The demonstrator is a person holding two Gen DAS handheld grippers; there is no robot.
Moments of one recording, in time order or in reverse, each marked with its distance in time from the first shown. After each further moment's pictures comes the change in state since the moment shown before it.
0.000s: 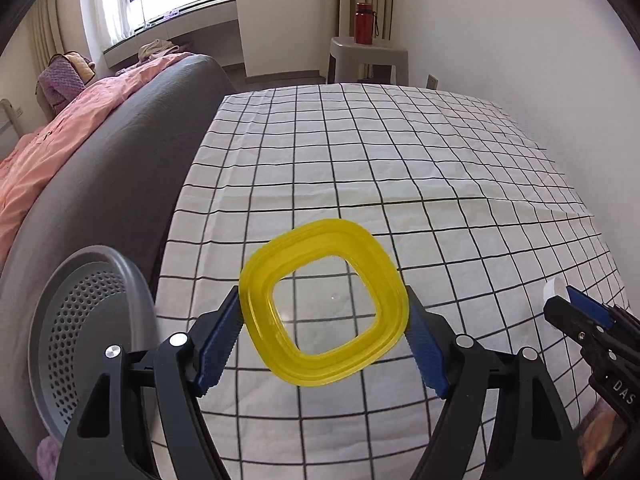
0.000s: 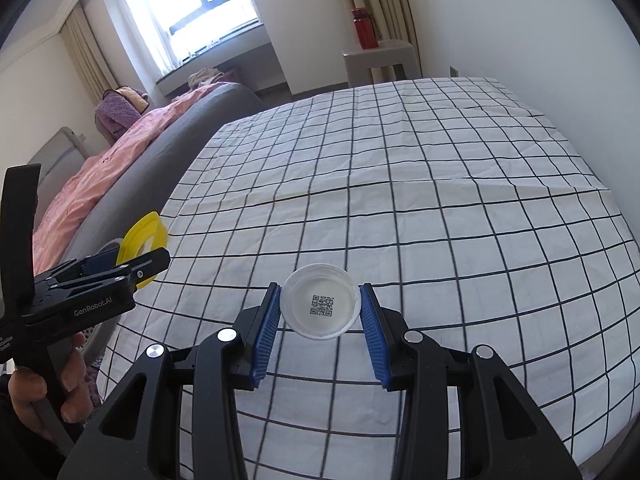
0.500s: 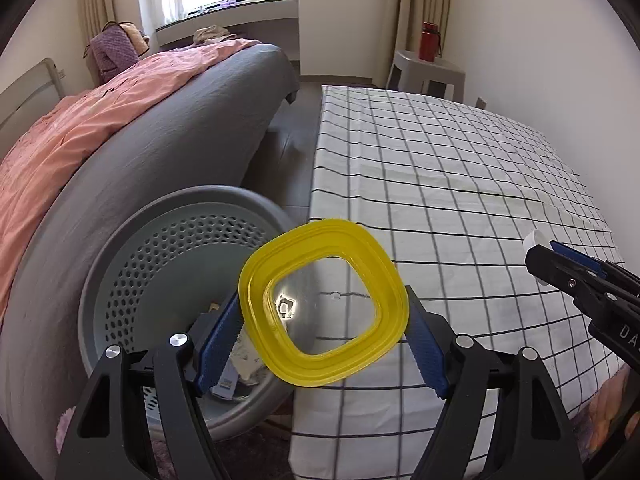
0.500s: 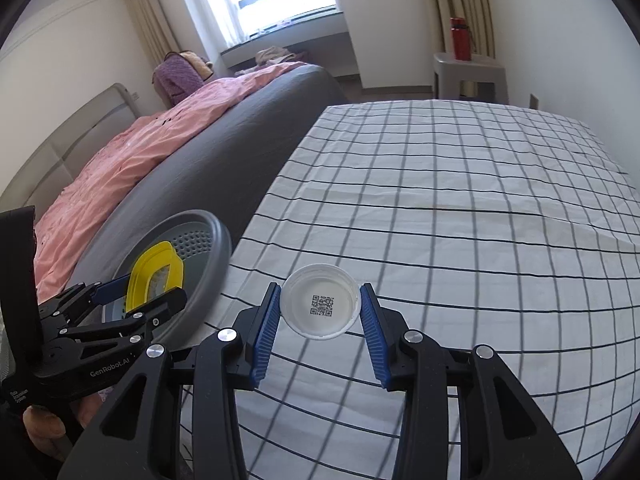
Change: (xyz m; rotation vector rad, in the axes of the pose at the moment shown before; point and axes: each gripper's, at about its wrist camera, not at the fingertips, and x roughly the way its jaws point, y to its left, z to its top) left arm -0.046 0.132 -0.059 -0.135 -0.020 0.085; right arm 0.030 0.144 0.002 -0.180 0.037 0.144
